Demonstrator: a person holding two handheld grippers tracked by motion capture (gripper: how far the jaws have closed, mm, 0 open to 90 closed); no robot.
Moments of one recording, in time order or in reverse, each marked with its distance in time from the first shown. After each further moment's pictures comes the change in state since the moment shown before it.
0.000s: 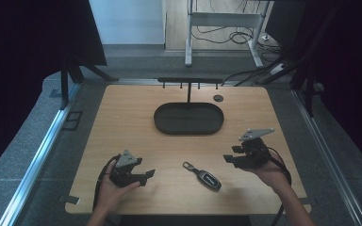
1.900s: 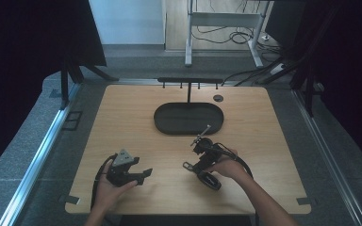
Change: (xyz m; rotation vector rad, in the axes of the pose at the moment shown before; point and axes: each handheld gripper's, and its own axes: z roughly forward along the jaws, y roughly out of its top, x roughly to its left) left arm 0.007 -0.002 -0.005 -0.005 0.008 -0.017; right arm 0.051 0.044 0.116 0.388 0.099 -0.114
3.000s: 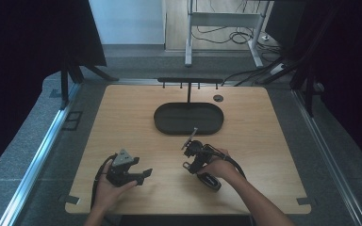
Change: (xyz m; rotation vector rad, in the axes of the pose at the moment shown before) left arm 0.000 0.000 -0.001 0.003 -0.006 0.002; right arm 0.014 0.017 0.021 0.115 -0.042 -0.053
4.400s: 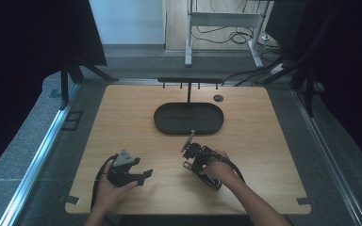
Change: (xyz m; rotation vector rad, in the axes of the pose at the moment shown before) left arm -0.001 0.000 0.002 0.008 -0.004 0.006; right arm -0.001 0.001 0.015 0.092 -0.014 0.031
